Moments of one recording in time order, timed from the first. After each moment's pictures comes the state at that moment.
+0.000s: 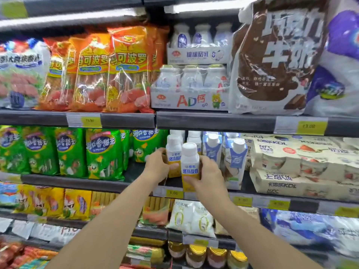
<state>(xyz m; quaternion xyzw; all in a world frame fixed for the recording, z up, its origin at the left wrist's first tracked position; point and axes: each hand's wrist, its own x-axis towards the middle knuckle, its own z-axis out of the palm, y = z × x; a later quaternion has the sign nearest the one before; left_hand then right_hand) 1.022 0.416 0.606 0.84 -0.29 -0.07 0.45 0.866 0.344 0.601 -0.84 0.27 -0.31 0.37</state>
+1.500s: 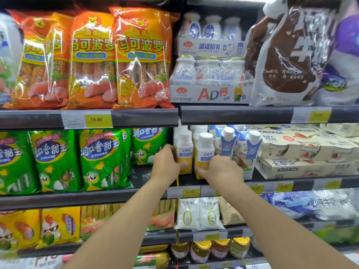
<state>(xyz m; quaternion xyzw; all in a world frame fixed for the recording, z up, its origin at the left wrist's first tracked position) 1.051 0.431 0.597 0.78 -0.40 -0.05 0.48 0.911 0.364 0.620 -0.84 0.52 -0.11 0.06</state>
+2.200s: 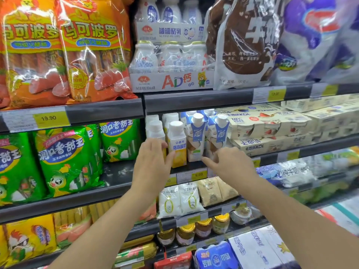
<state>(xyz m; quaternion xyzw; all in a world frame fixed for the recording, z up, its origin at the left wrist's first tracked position) 0.994 0.457 0.606 0.76 -0.53 0.12 0.37 0.821 0.351 0.616 -0.85 0.51 -0.14 0.03</state>
